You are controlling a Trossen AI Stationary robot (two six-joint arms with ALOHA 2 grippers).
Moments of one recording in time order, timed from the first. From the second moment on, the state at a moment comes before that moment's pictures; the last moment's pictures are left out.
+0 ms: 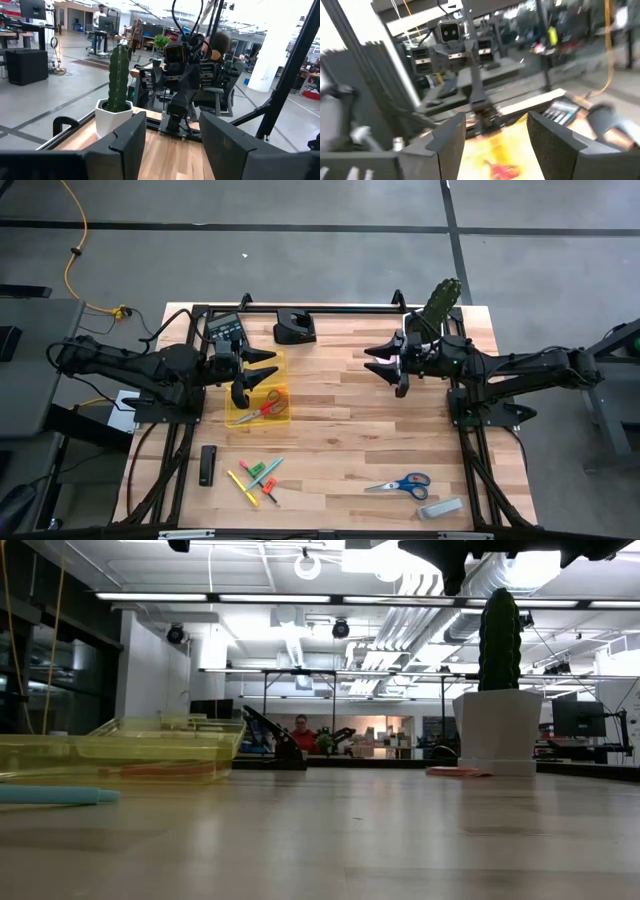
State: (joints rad) left arm -0.07 0.83 0.71 0.18 -0.38 -0.15; right arm -0.06 0.94 0.61 0.41 -0.01 0.32
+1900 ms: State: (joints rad) left arm -0.07 0.83 0.71 0.13 -0.42 -0.15; right arm 0.71 1.66 0.97 -0.75 -0.25 1.57
